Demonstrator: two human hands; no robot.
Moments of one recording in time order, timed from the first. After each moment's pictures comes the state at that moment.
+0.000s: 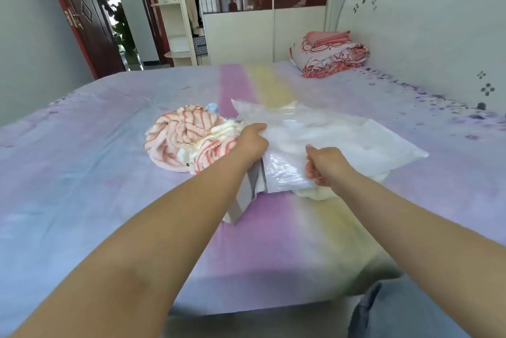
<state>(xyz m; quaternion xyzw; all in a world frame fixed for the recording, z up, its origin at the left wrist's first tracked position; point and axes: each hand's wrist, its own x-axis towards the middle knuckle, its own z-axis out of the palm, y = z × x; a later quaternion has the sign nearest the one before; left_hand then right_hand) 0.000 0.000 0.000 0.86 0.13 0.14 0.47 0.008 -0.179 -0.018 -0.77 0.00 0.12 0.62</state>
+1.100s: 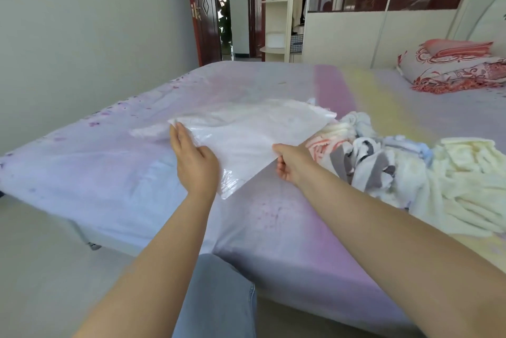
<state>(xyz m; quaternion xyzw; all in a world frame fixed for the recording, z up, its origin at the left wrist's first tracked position) -0.240 0.226 -0.029 0.69 0.42 0.53 0.26 -0.106 0.108 -0.008 -0.66 -0.05 0.31 0.68</state>
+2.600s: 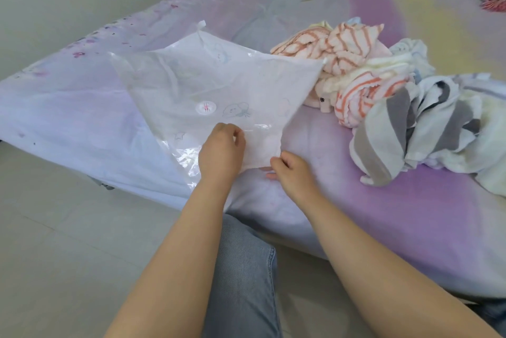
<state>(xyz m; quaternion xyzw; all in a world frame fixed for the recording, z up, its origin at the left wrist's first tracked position) -0.237 0.246 -0.112 0.84 0.40 0.28 0.24 -0.144 0.130 -0.166 -0.71 -0.26 0.25 0.60</state>
